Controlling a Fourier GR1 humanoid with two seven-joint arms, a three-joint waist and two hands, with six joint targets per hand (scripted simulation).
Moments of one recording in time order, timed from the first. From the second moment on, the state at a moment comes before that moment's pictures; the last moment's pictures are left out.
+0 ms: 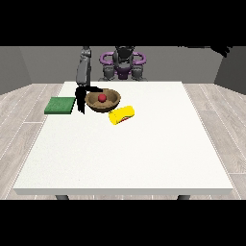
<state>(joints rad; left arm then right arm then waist) -0.70 0.54 0.41 -1.26 0.40 -0.30 0.15 -0.37 -0.13 -0.33 -0.90 -0.26 0.10 -0.34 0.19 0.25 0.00</state>
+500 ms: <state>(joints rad) -0.69 0.63 0.48 -1.24 0.47 -0.34 0.17 -0.44 -0.10 -0.34 -0.79 -0.26 0.08 -0.42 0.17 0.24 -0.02</state>
